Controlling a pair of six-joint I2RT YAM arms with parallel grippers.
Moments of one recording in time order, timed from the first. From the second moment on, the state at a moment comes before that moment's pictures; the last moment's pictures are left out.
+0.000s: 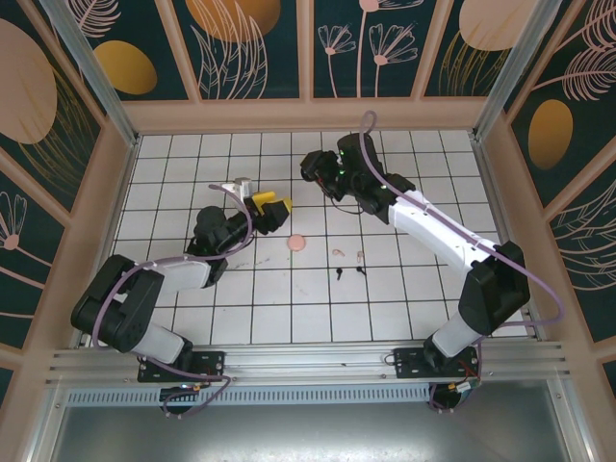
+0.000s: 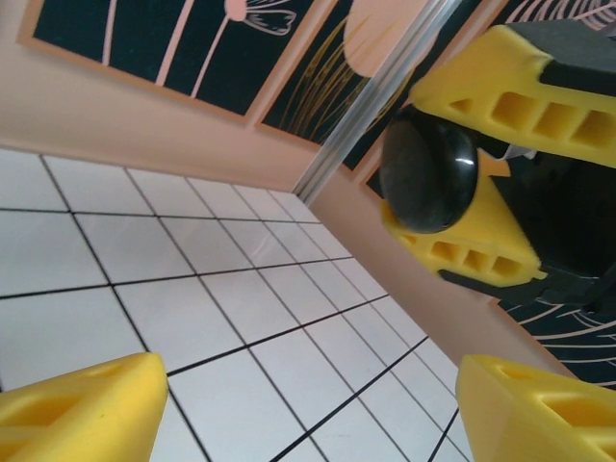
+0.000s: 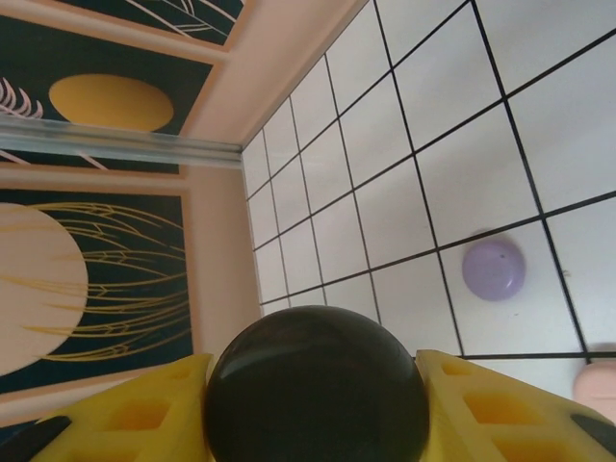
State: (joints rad) left arm -0.45 1.51 0.52 1.04 0.42 -0.63; right arm 0.64 1.58 1.35 -0.25 -0.15 1.21
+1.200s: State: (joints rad) left arm -0.50 1.70 0.68 1.32 0.42 -0.77; right arm 0.71 1.58 1.33 -0.18 -0.16 1.28
